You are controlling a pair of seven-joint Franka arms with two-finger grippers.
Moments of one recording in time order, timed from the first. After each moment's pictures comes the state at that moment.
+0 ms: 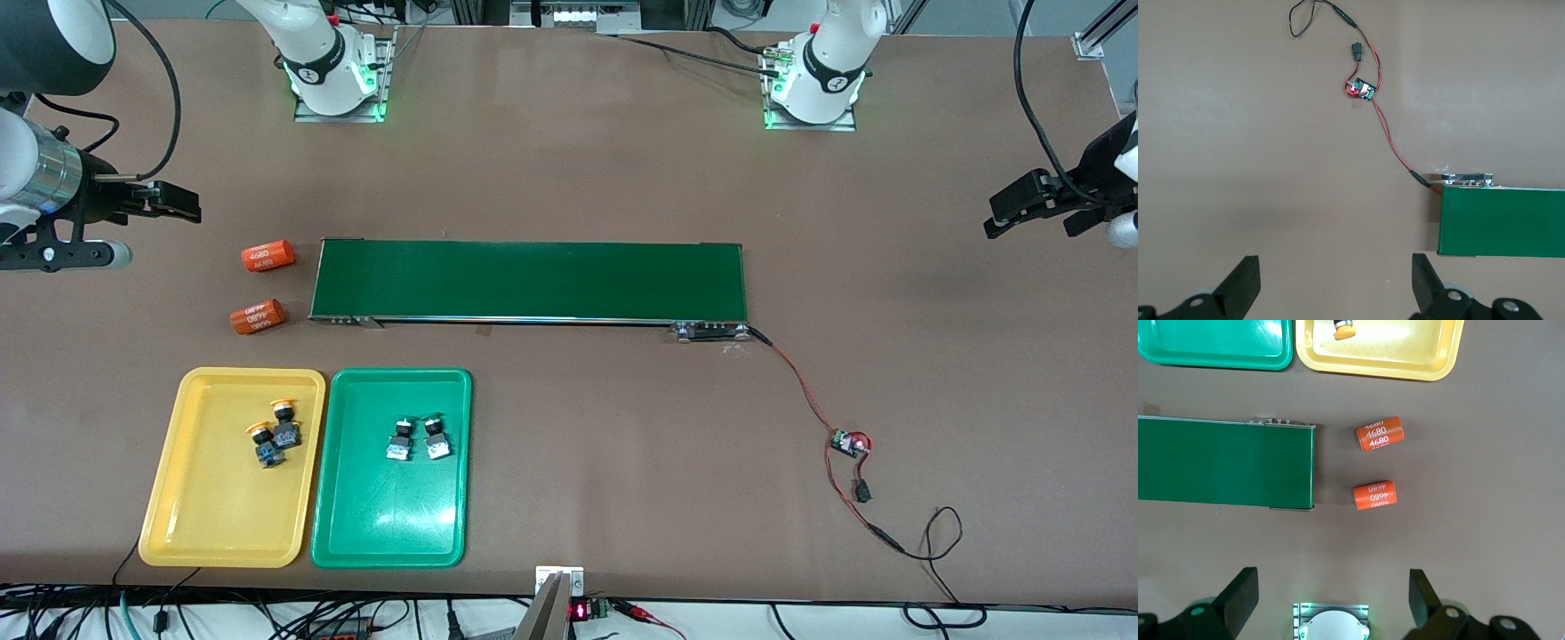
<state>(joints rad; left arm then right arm) 0.17 0.01 -0.15 -1.57 -0.02 1.60 -0.03 -0.07 0.10 0.11 -1.61 -0.05 1.46 -0.01</state>
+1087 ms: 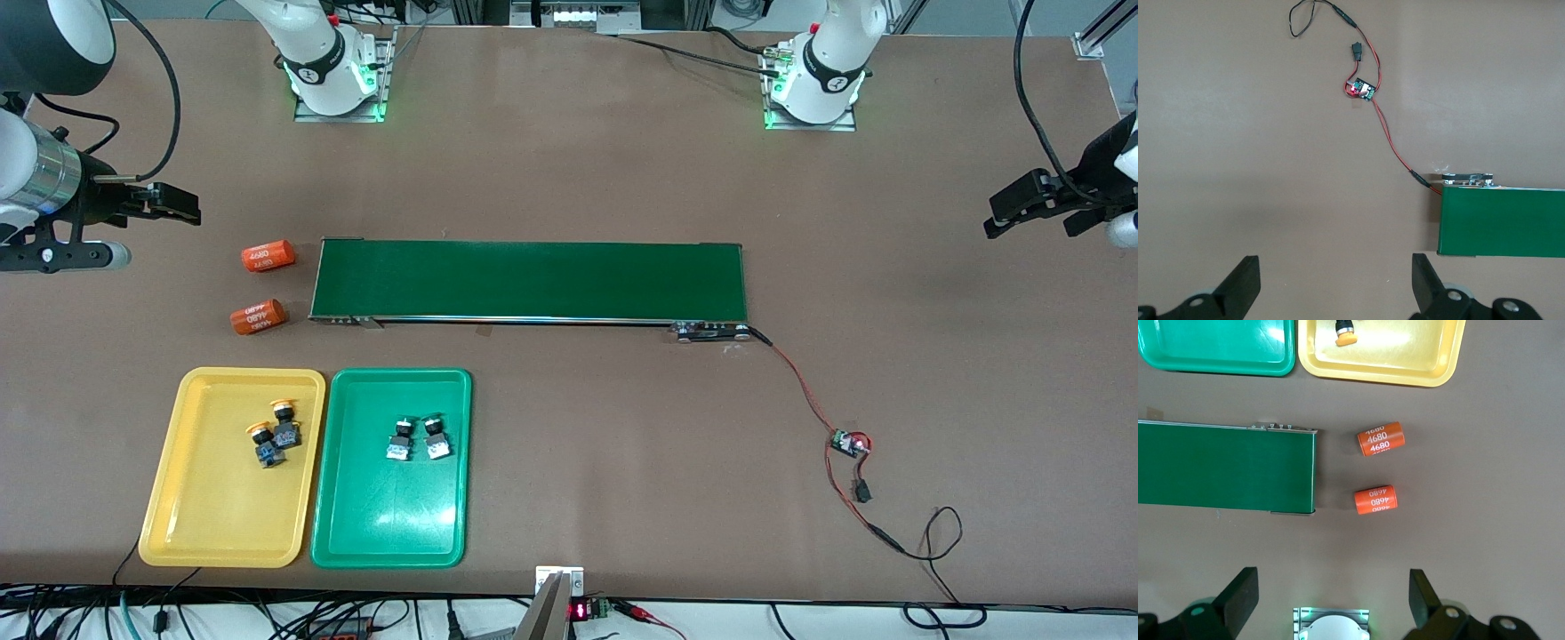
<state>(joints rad) 0.17 0.01 -0.15 -1.57 -0.02 1.60 -0.03 -0.07 0.10 0.12 -1.61 -0.05 1.47 -0.01</state>
